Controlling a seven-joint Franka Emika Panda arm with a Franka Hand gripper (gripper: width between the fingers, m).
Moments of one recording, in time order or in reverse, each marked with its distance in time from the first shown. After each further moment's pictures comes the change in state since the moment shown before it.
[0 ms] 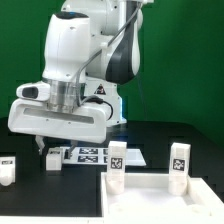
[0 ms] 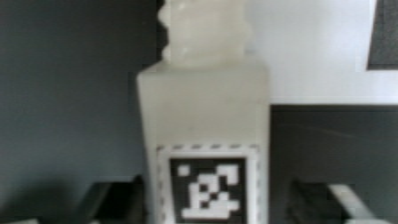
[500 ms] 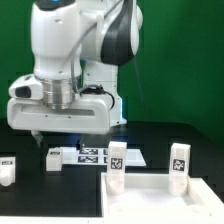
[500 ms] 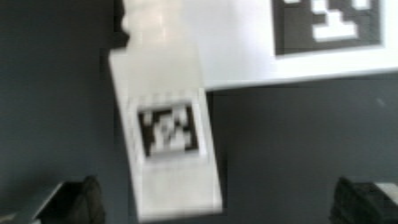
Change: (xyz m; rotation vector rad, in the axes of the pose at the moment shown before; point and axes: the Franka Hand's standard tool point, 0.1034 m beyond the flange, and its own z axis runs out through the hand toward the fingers) arm 0.035 0.004 -0.034 0.117 -0.324 0.057
